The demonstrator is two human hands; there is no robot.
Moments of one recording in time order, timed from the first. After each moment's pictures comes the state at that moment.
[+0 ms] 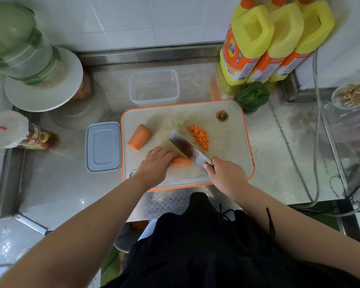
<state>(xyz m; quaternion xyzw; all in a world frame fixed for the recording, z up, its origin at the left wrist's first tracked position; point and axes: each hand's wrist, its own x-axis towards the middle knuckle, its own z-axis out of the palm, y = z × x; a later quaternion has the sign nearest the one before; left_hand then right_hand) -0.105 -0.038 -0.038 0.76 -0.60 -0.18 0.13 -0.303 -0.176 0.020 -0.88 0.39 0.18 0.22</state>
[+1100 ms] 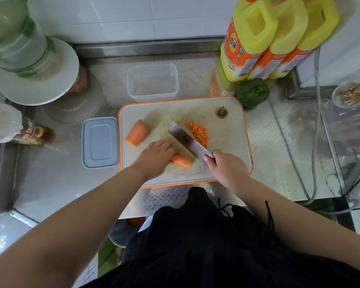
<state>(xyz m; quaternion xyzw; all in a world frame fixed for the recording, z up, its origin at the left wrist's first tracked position) -0.094 -0.052 -0.030 0.72 -0.68 -0.13 0.06 -0.298 -0.187 0.019 -0.87 0.40 0.17 0.20</state>
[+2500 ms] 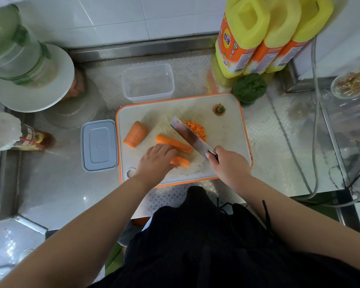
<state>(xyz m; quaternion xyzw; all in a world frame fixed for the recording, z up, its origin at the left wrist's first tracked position) -0.117 -0.045 -0.022 0.76 -0.63 -0.13 0.09 -0.305 -0.188 0.020 -0.87 0.42 0.14 0.22</state>
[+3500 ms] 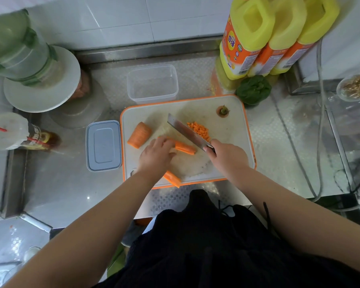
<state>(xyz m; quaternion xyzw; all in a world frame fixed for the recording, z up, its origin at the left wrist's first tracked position) -0.114 -0.057 0.000 0.84 -0.50 -0.18 0.14 -0.285 -0.201 0.025 -0.90 0.37 0.12 0.19</state>
